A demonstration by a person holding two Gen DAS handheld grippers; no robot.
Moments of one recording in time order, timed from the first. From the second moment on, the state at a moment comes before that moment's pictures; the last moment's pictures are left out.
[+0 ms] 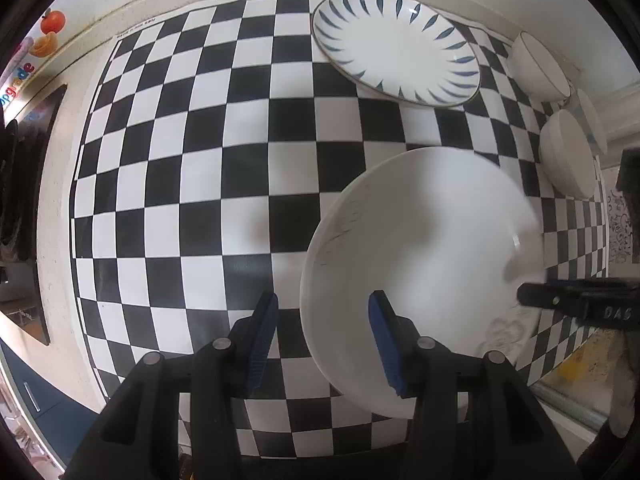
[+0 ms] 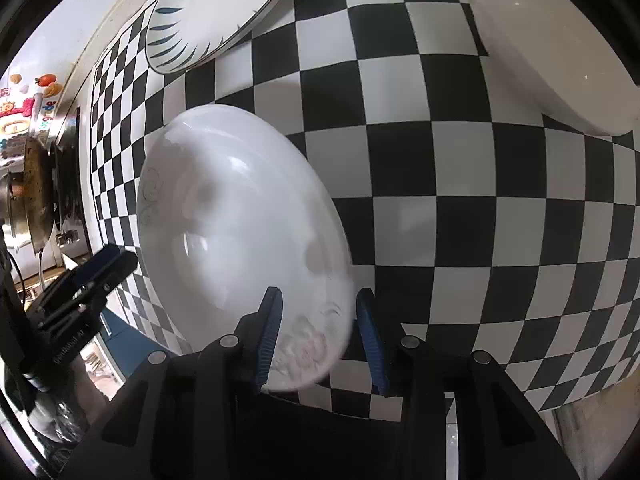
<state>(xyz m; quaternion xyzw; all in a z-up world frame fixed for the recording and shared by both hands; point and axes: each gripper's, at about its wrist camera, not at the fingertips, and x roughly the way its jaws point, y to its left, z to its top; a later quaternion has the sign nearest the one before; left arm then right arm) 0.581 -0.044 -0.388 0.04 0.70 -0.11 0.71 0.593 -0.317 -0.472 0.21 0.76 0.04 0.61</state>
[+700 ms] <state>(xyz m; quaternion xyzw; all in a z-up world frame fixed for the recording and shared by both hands) 0.767 -0.068 -0.383 0.02 0.67 -0.12 0.73 0.750 -0.347 -0.420 0.19 0.64 0.00 0.74</state>
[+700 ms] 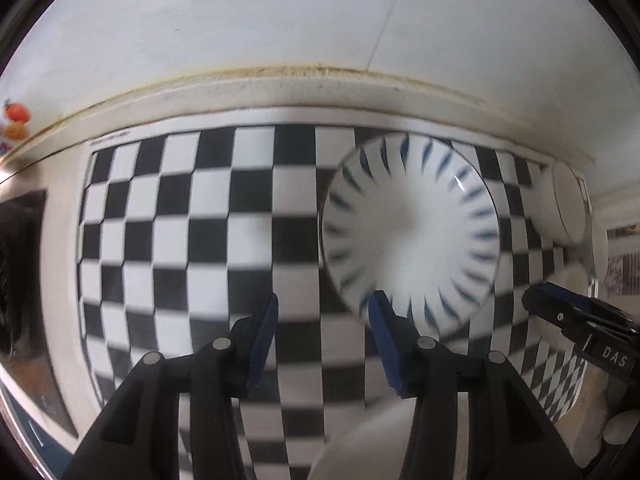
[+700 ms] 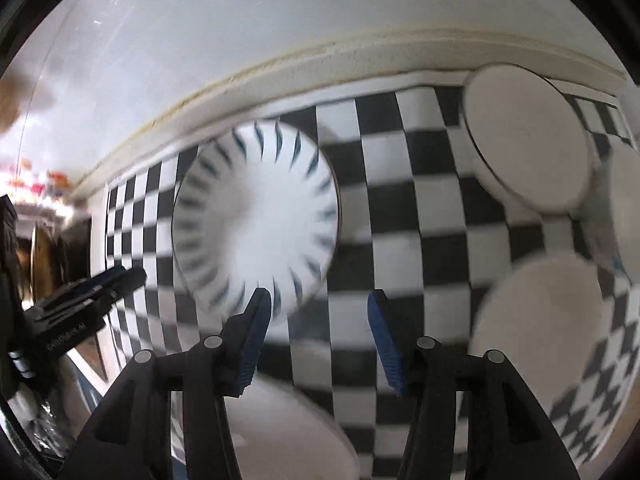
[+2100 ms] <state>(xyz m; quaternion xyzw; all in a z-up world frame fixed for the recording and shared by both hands) 0.733 -0.072 -0.303 0.04 0.63 -0.17 0.76 0.698 -0.333 -0.367 0.20 0.62 0.04 0.76</state>
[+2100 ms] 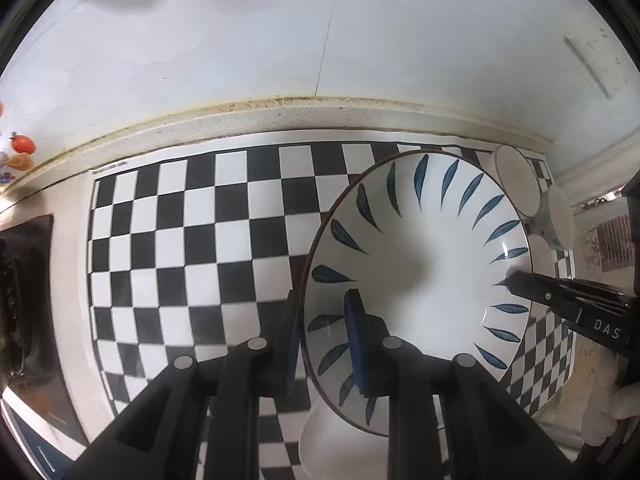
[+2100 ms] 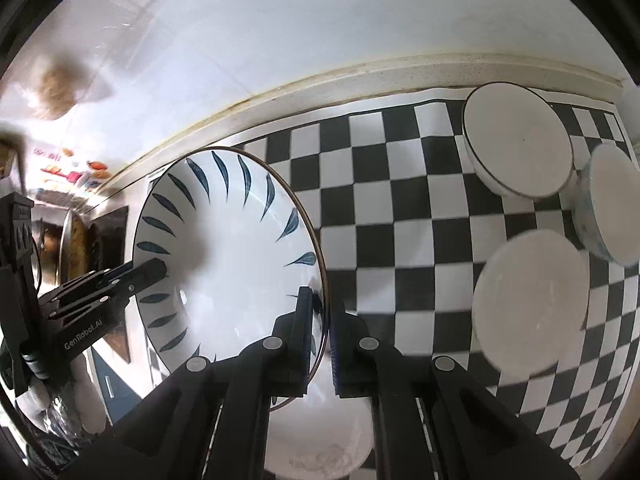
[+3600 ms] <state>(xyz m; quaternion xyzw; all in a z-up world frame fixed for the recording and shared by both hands) 0.603 -0.070 -0.392 0.08 0.70 -0.15 0.69 0.573 -0.301 -0.465 0.19 0.69 0.02 0.70</state>
